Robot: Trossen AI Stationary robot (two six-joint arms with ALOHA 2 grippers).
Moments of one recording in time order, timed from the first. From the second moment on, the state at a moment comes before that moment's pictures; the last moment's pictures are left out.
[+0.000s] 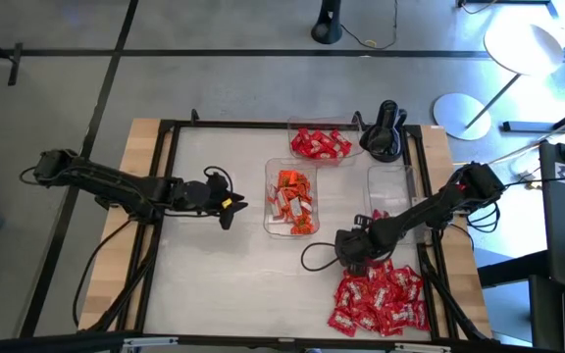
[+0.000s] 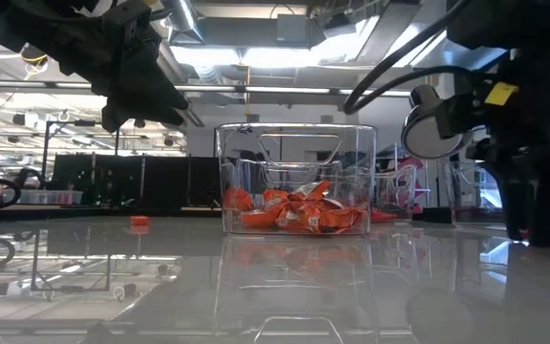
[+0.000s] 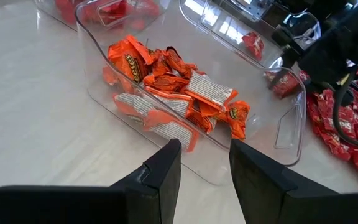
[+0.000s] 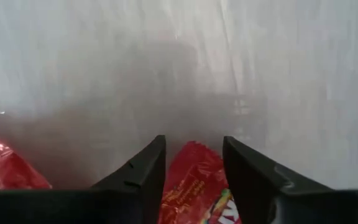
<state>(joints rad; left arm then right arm) -0.13 1.00 0.48 -0.01 -0.35 -0.65 0.43 1.62 0.84 -0.68 0.11 0.63</state>
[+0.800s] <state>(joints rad) -0.13 1.00 0.48 -0.01 -0.35 -0.65 0.43 1.59 0.98 -0.72 0.10 0.56</state>
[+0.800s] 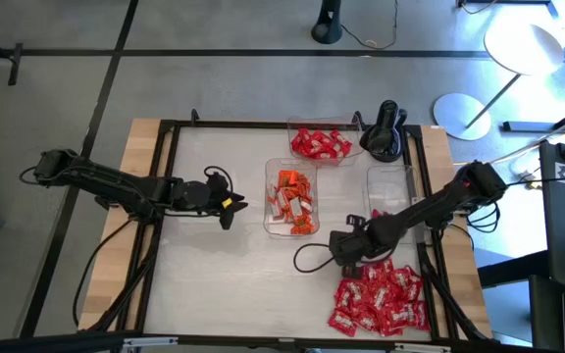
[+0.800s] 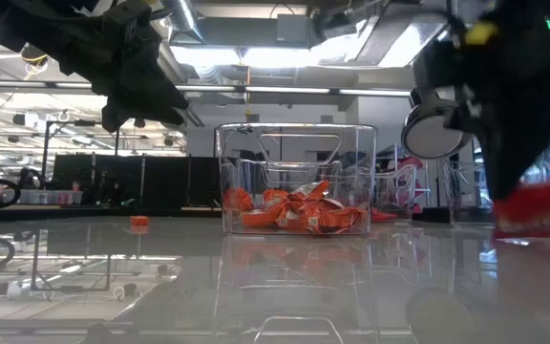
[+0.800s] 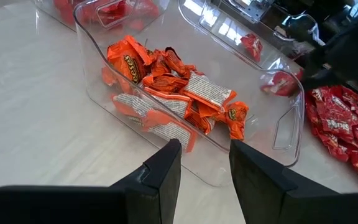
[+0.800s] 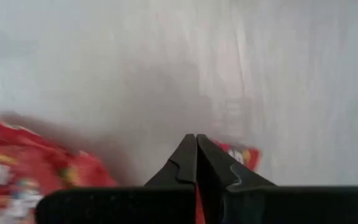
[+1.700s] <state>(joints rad) -0.13 1.00 0.48 -0.01 -0.35 -0.68 0.43 1.20 1.15 -1.38 0.57 0.78</state>
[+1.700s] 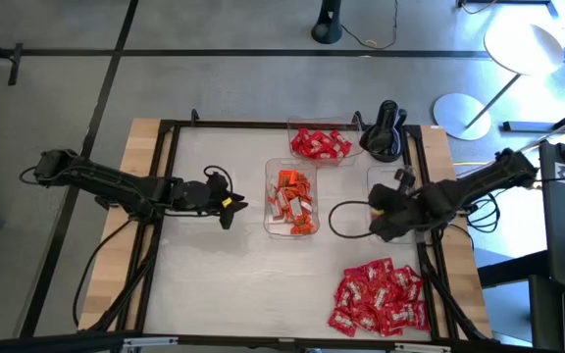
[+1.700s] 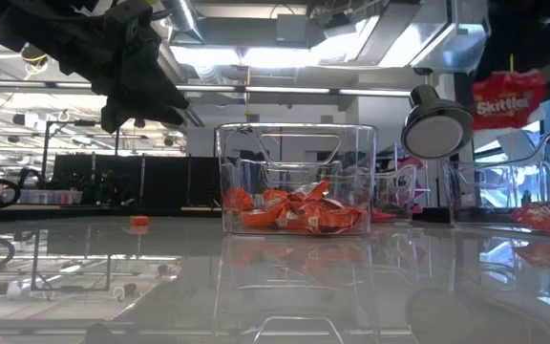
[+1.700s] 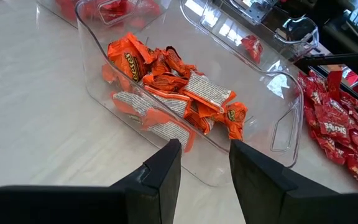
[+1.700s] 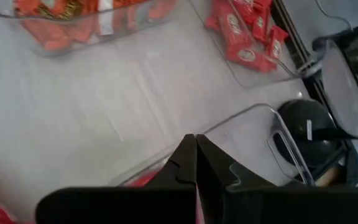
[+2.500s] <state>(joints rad) -0.13 1.00 0.48 -0.01 -0.35 -0.68 0.43 1.15 0.85 -1.32 0.42 1.00</state>
